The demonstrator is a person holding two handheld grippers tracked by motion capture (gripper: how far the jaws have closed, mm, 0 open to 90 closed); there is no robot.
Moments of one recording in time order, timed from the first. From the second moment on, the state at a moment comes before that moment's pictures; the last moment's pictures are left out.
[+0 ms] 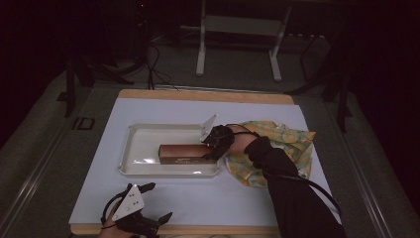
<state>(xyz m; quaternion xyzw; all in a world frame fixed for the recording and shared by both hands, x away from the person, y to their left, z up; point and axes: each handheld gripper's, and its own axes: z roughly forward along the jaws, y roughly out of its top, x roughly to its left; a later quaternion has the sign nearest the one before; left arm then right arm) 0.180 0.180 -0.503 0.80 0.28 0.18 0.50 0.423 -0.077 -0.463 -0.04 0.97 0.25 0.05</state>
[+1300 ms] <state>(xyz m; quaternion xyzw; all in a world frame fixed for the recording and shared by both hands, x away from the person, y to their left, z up) 0.182 0.179 -0.503 0.80 0.28 0.17 0.50 0.417 -0.157 -0.388 0.08 0.94 0.31 0.14</state>
